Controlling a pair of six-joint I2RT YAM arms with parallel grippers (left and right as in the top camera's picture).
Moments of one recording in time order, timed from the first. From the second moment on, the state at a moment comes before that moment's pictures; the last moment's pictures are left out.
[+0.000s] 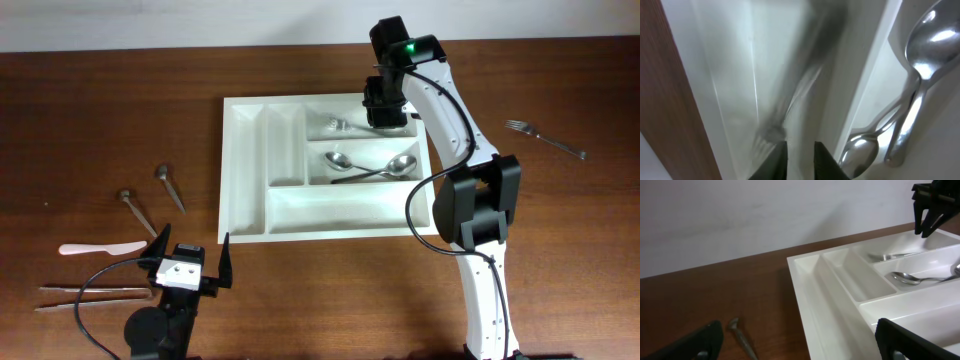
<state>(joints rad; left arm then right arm) 0.08 0.01 0.05 -0.15 0.21 0.16 0.26 2.48 2.40 -1.28 -0.12 1.72</state>
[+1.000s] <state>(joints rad) 0.08 0.01 0.05 -0.15 0.20 0.16 -0.43 2.48 2.41 -1.30 -0.14 1.07</state>
